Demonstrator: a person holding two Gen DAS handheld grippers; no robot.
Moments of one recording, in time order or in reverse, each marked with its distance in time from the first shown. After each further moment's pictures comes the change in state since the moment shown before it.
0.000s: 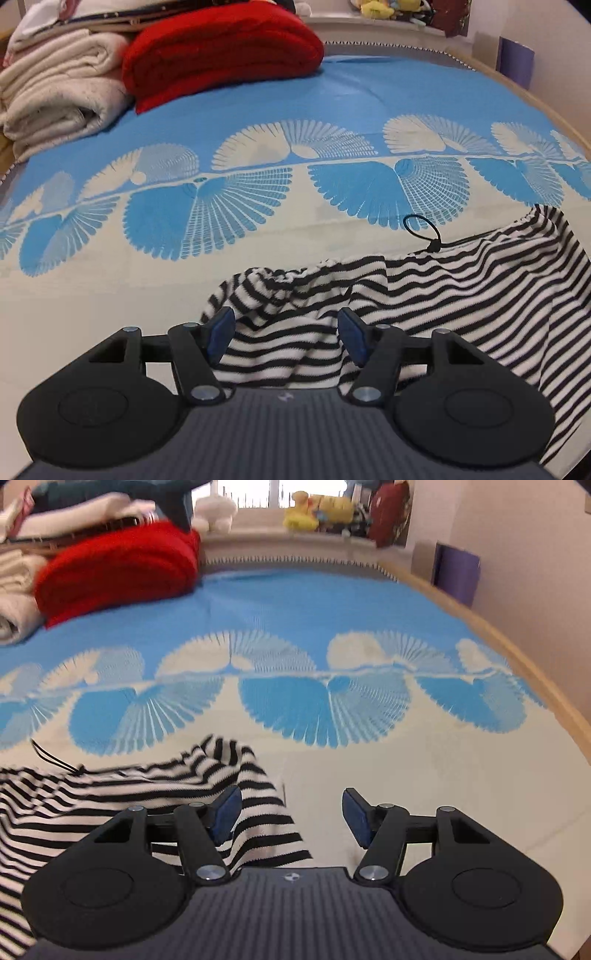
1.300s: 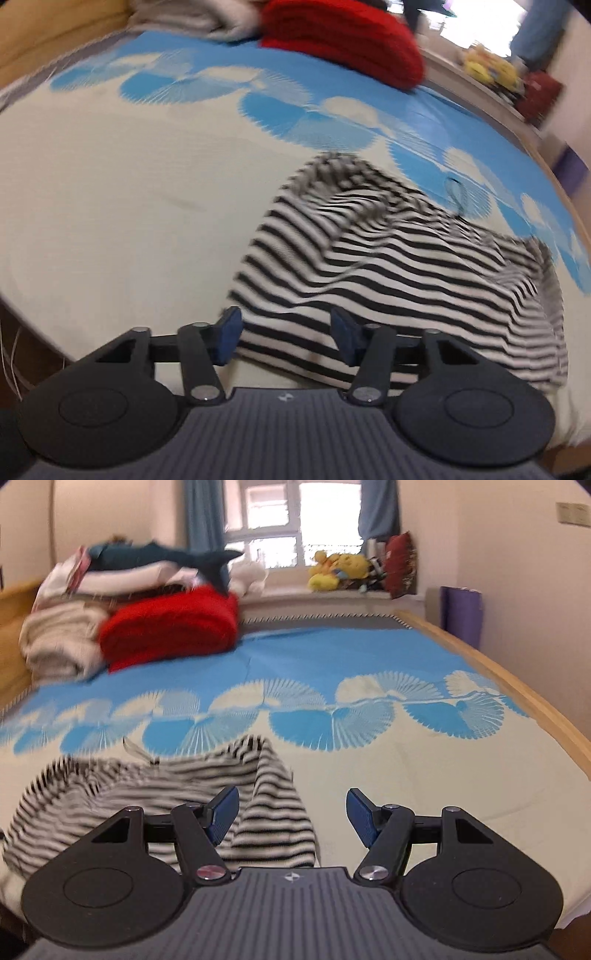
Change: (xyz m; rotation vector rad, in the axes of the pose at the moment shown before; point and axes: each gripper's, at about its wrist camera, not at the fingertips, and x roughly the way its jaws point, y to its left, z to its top) left arm -0.087 0.061 -0.147 -0.517 0.050 -0.008; right arm -0.135 -0.052 -0.076 -0.024 -0.138 0.152
